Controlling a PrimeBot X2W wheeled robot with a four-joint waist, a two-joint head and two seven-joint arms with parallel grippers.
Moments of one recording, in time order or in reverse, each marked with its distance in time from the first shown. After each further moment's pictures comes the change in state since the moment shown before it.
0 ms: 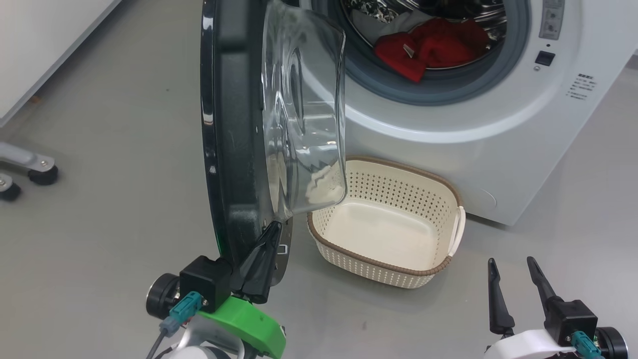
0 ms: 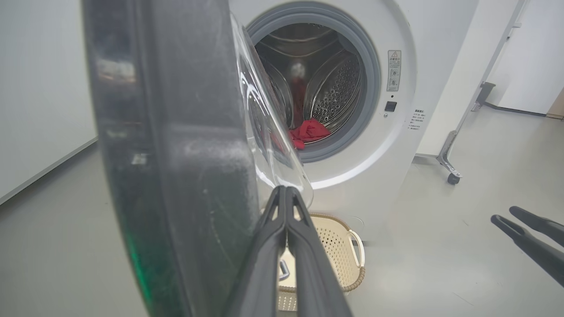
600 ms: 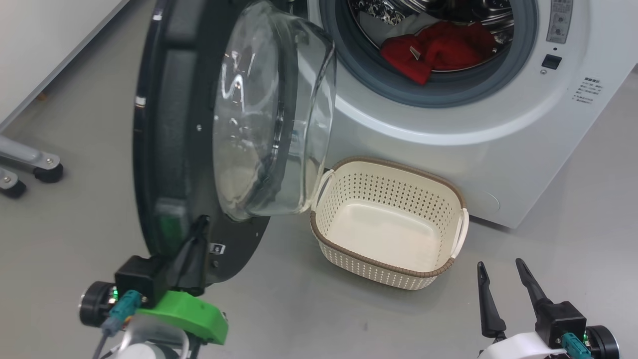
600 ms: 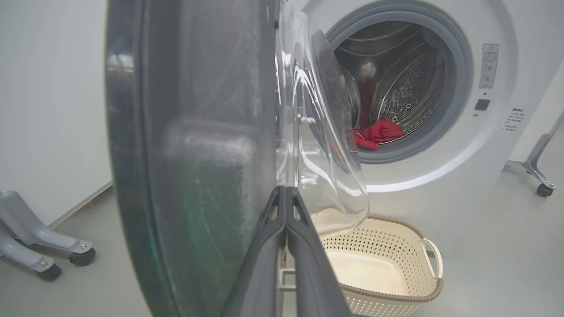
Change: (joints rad) left arm 0.023 0.067 0.145 0.033 0.022 0.036 -0.036; right arm 0.000 0.000 0.026 0.007 -0.020 0.016 0.000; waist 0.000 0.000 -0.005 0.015
